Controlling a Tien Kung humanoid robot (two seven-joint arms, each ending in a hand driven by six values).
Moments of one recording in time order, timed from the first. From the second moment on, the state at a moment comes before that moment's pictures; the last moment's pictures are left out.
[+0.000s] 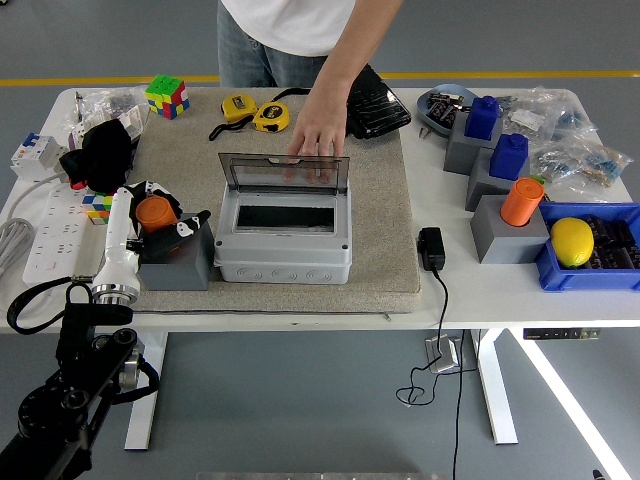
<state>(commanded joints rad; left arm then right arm) -0.23 0.03 -1.26 -1.02 1.33 0.40 -0.40 0.09 -0.03 1.75 0.18 -1.42 -0.14 -0.12</state>
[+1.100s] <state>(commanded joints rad) -0.25 0.03 -1.27 -1.05 1.30 0.48 -0.44 0.09 -0.03 1.75 0.18 -1.42 -0.14 -0.12</state>
